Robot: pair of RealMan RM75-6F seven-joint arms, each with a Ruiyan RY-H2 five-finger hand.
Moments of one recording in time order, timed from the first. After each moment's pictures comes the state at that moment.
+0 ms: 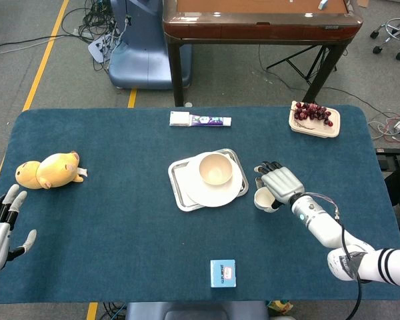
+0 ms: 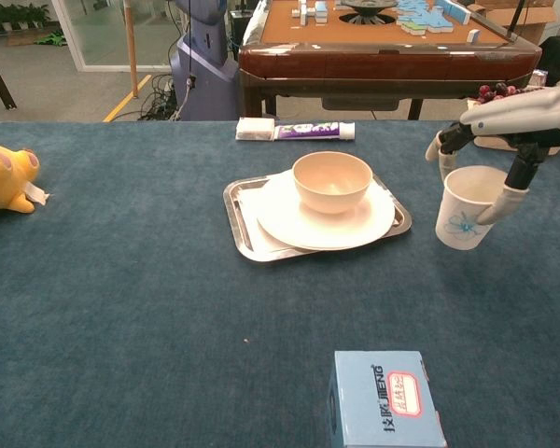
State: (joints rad) left arm -0.08 -1.07 -0.07 -1.71 1.50 1.54 0.11; right arm 0.99 -1.13 -0.11 -1.70 -0.86 0.76 -0.33
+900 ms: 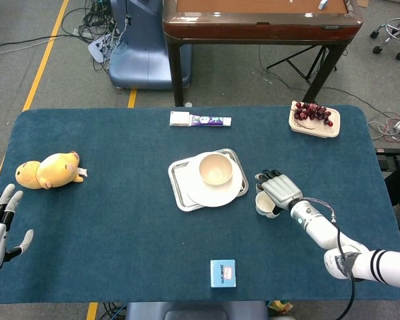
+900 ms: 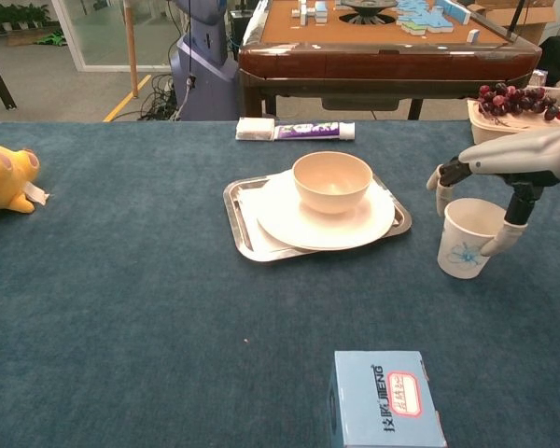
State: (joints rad) left arm -0.07 -1.07 -0.07 -1.71 1.50 1.56 0.12; right arm 0.93 -1.21 -0.08 -1.59 -0.90 0.69 -0.33
